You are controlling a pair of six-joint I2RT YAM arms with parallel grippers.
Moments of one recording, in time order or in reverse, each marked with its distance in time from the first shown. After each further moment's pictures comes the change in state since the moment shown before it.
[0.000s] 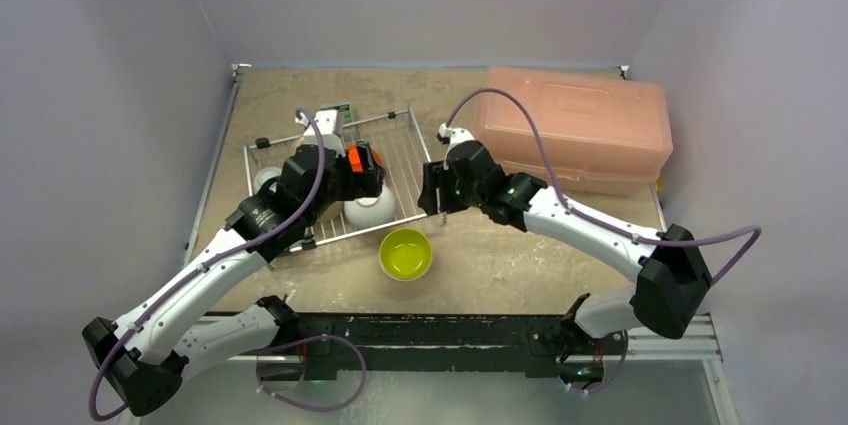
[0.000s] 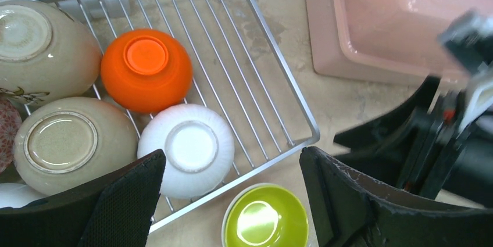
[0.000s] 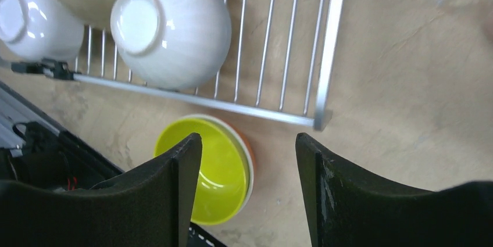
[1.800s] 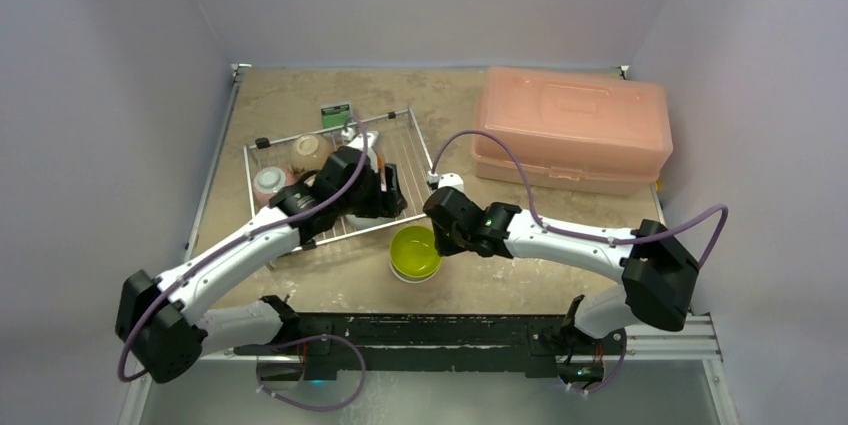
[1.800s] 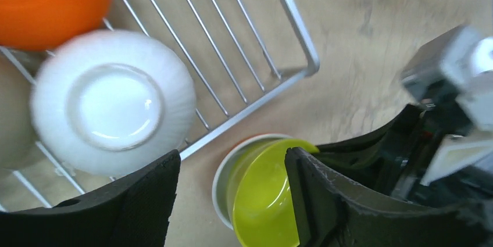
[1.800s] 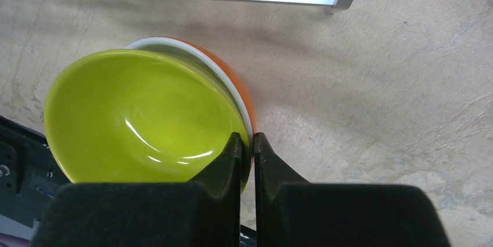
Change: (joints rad) left arm 0.000 0.147 -0.069 0.038 0.200 -0.078; right arm 0.229 0.044 -0.120 -0.137 0.187 0.145
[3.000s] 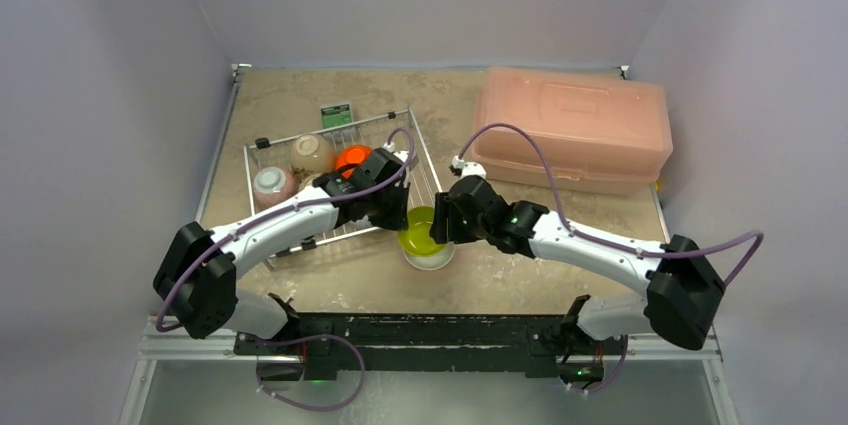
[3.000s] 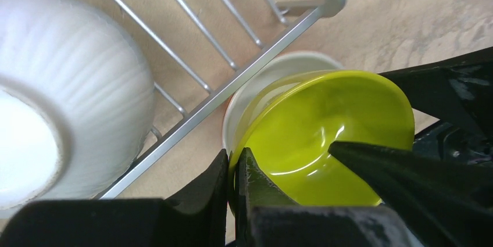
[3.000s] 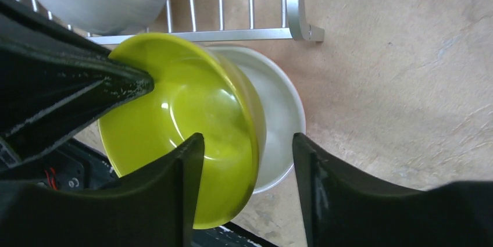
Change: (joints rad) left arm -0.061 0.318 0.064 -0.085 0.179 0.104; right arm -0.111 -0.109 -0.095 0.122 -0.078 0.061
